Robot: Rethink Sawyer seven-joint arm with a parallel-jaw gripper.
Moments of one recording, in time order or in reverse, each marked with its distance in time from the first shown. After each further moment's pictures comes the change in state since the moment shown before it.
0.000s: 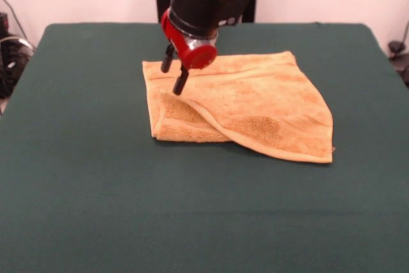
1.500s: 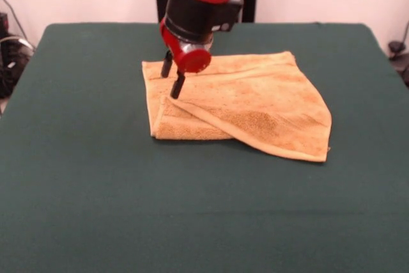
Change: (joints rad) arm -0.014 -0.015 0.001 0.056 0.072 -0.074 0.000
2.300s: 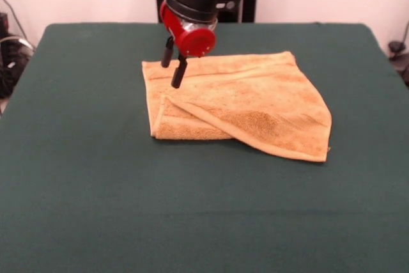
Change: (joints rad) arm 0.005 -0.060 0.000 0.012 0.000 -0.007 0.000
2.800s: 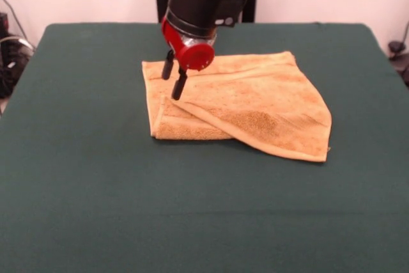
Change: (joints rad) arm 0.000 0.055 0.001 0.003 0.025 -0.073 0.000
